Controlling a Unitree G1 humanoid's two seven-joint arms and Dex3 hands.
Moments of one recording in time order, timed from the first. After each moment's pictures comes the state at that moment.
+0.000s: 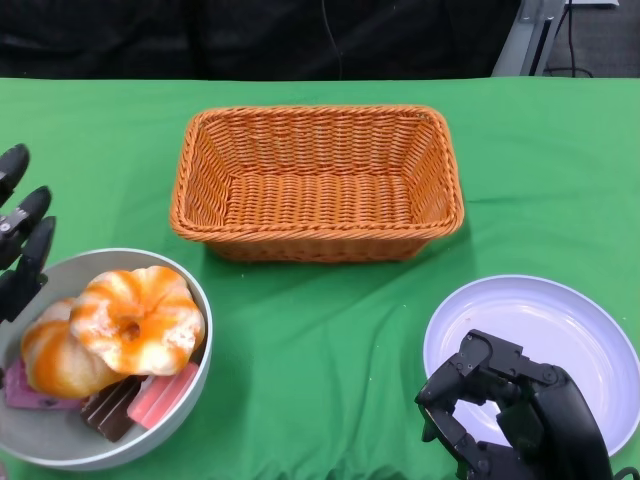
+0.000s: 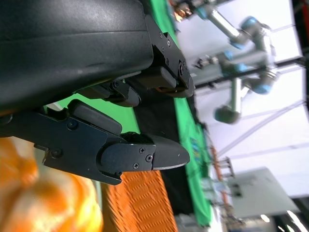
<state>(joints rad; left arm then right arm) -0.38 0.24 0.32 0.86 -0.16 -0.68 -0.16 0.16 0.02 0.14 0.17 0.08 -0.66 0.29</state>
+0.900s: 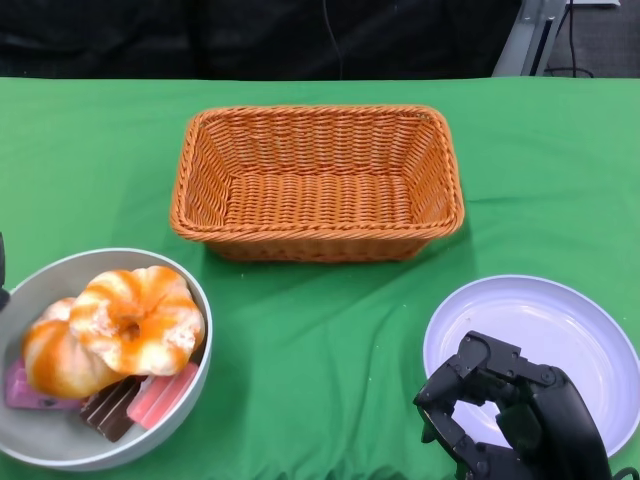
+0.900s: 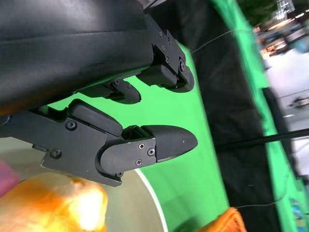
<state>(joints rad) -0.45 0.32 0.29 1.01 -0.07 -0.38 0.05 0.16 0.03 0.14 0.18 0.07 -0.66 0.29</state>
